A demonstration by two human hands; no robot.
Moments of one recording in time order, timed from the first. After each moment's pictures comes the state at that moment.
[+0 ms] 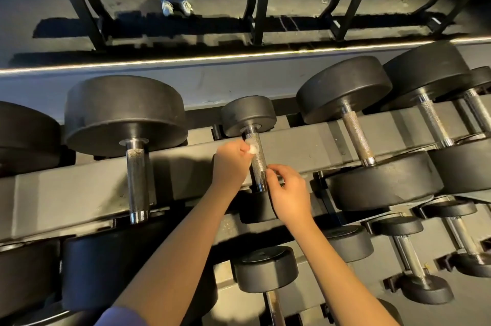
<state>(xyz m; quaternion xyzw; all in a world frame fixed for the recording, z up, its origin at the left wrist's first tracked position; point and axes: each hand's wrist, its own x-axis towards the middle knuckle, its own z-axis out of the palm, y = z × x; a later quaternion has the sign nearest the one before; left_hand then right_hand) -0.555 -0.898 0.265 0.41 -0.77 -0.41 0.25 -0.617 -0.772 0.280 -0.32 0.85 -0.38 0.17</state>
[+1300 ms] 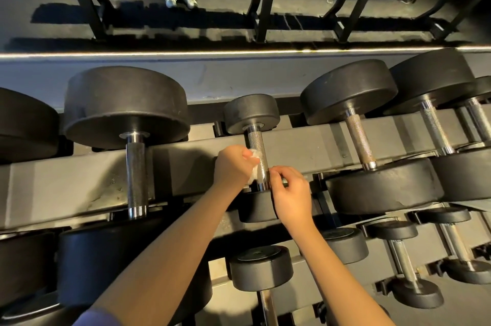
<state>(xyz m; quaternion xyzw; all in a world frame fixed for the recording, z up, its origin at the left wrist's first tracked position) -0.551 -0.890 0.278 0.47 -0.72 -0.48 0.18 -0.617 -0.771 0.275 -0.31 0.84 -0.41 0.14</state>
